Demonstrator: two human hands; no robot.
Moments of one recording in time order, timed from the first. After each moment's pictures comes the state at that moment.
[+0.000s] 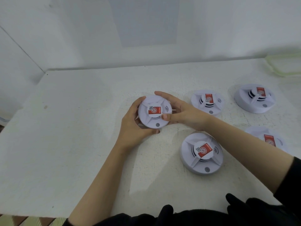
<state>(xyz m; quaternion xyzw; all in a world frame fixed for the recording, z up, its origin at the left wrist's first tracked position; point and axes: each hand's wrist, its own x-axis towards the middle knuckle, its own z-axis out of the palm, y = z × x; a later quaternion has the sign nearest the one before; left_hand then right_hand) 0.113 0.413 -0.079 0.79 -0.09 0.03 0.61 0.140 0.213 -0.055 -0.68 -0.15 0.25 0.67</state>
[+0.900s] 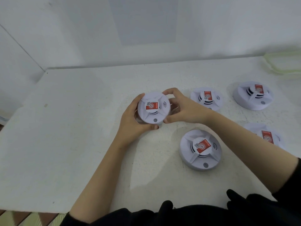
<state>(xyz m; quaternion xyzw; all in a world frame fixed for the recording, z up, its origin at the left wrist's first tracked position) 0.118 0.415 -0.080 0.80 -0.10 0.00 0.59 0.139 0.208 -0.042 -0.81 -0.16 0.20 0.53</state>
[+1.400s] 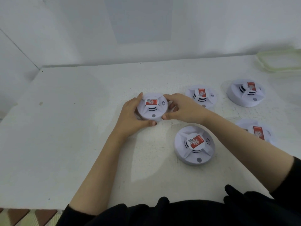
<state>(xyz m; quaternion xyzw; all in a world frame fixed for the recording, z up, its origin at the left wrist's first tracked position) 0.135 0.414 -0.085 0.88 -0.13 -0.04 0.46 0.127 0.204 -0.038 -0.90 -0.17 0.11 0.38</state>
